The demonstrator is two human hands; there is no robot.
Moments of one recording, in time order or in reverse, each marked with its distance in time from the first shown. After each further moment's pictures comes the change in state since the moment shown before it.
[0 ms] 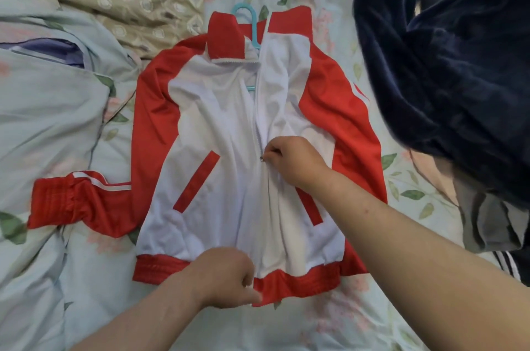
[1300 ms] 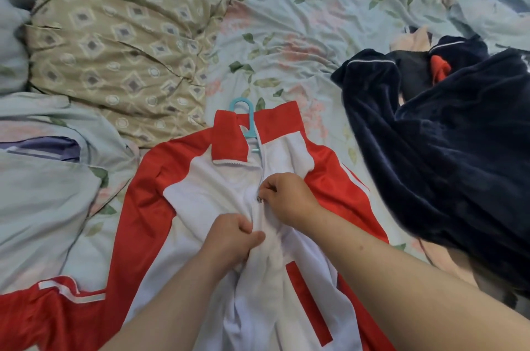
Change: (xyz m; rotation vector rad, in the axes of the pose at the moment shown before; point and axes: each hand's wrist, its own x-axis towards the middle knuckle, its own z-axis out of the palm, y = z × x) left_hand 0.116 -0.020 -0.149 -0.932 0.580 -0.286; right_hand 0.094 -0.007 -0.035 0.092 0.106 -0.007
